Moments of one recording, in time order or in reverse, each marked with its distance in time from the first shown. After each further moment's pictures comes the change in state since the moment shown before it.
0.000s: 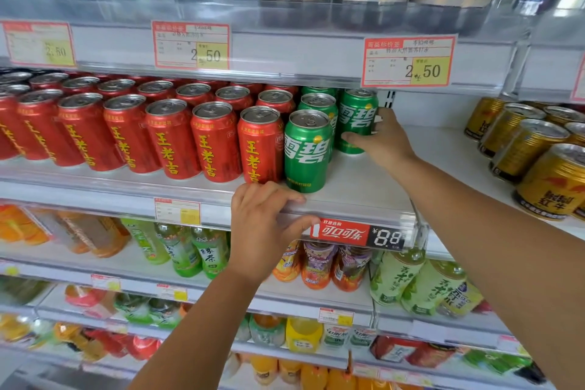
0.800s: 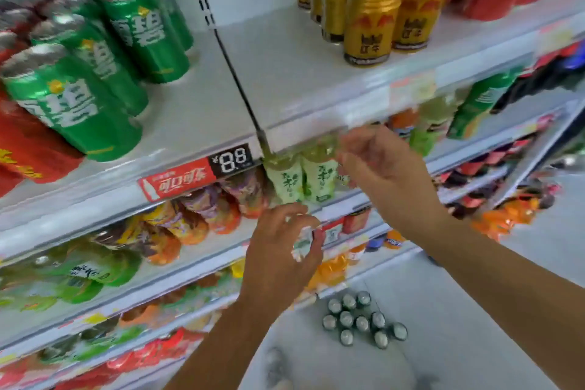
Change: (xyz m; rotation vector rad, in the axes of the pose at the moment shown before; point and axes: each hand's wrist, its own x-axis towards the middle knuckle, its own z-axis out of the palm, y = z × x) left_hand -0.114 0.130 0.082 -0.420 -0.624 0.082; right_hand -0.249 0.104 -0.117 0.247 0.234 0.075
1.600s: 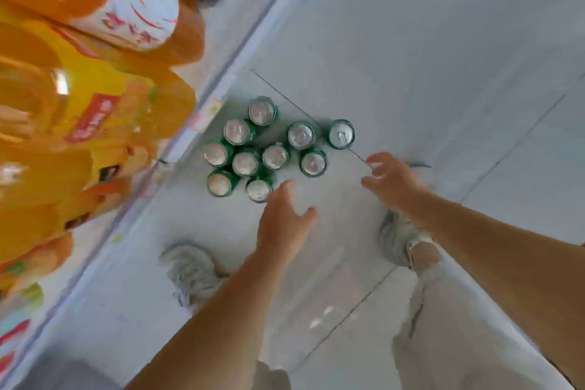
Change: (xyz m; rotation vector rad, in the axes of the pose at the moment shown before) left_hand -0.327 -0.234 0.603 0.003 -1.141 -0.779; right_hand -0.387 0.733 -0.033 -0.234 -0.010 1.519
